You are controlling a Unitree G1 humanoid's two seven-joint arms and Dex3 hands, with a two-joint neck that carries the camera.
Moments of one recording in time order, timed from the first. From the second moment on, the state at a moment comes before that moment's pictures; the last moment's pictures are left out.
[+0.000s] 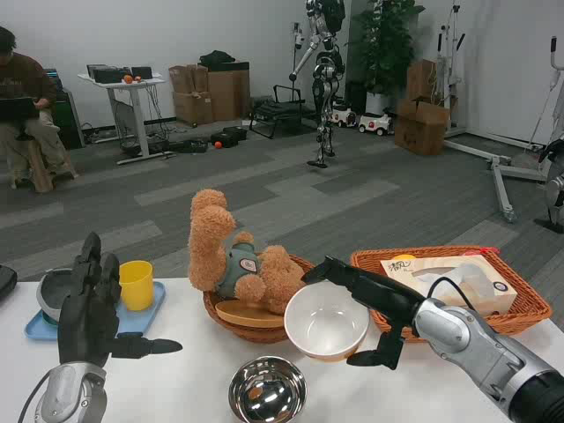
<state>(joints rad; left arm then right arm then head) -0.60 0.24 -0.05 1.04 -0.58 -0.94 -0.08 -0.69 -0.68 0.54 0.46 -0.04 -0.40 0.17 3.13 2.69</state>
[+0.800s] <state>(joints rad) -0.59 0.24 -0.03 1.03 -0.58 -0.93 -0.08 -0.68 -0.63 0.52 0.45 -0.03 -0.41 0.17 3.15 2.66</state>
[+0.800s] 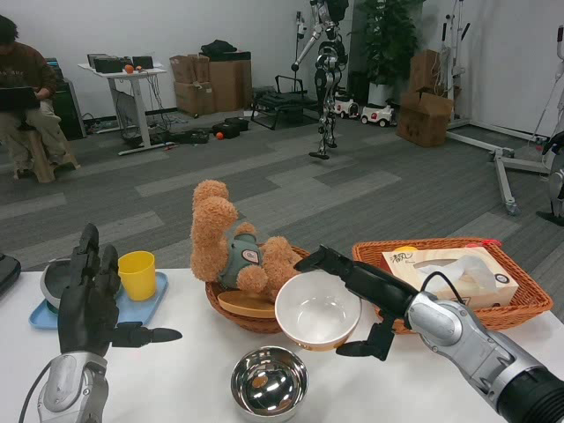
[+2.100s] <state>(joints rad) -0.58 0.24 -0.02 1.02 -0.58 -0.93 -0.08 -0.38 -0.53 0.14 0.55 -0.30 -0.49 0.16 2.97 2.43</state>
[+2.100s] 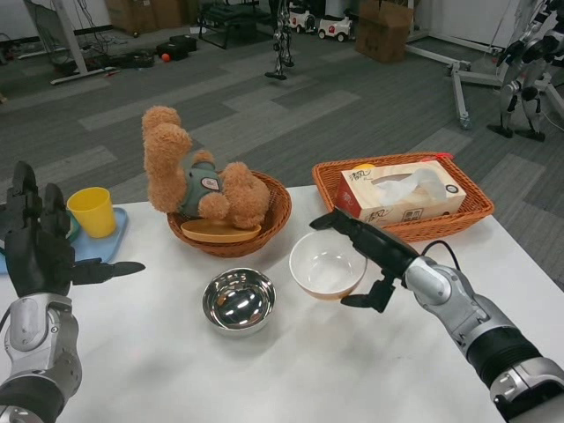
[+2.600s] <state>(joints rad) -0.59 0.24 -0.02 1.02 -0.58 -0.93 -0.08 -0.28 -0.49 0.01 0.59 -0.39 -0.50 0.18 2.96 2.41</state>
